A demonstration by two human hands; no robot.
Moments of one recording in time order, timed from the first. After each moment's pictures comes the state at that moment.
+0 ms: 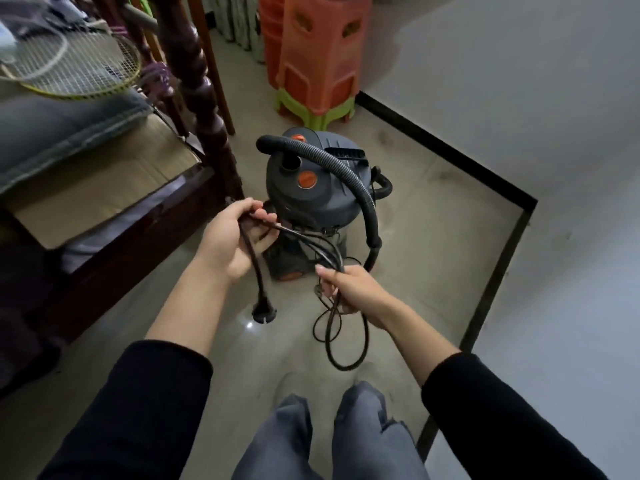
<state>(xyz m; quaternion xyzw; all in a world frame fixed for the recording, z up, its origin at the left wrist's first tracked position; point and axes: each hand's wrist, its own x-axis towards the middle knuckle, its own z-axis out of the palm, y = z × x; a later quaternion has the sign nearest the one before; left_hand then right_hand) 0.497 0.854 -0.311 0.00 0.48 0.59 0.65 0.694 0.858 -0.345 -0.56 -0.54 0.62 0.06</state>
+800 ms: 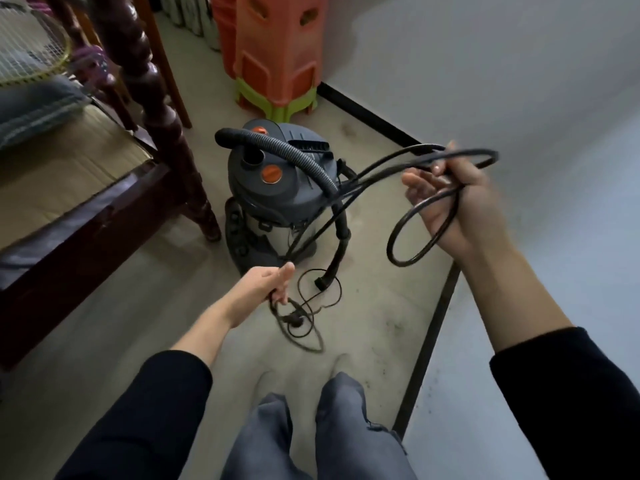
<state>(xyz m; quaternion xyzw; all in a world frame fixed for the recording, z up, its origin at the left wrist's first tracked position) 0.538 0.825 -0.397 0.42 0.52 0.28 0.68 0.778 0.920 -0.229 -0.42 -0.27 0.70 0.51</state>
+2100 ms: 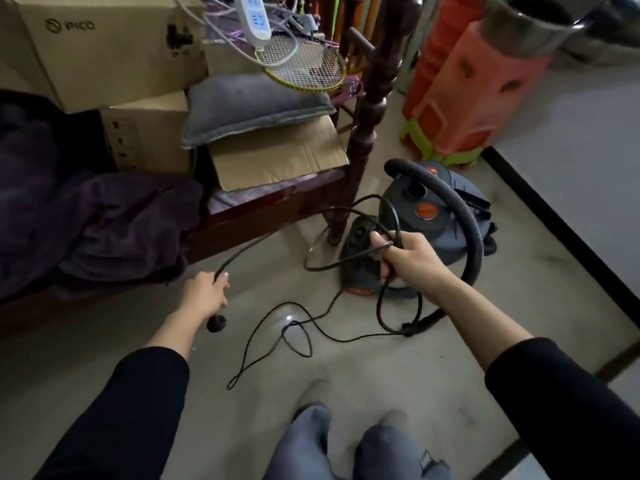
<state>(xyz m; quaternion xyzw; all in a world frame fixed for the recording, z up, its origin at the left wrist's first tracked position) 0.332 0.642 -0.413 0.14 0.91 0.20 0.34 0.575 0.859 -0.297 -0.43 -0.70 0.57 0.06</state>
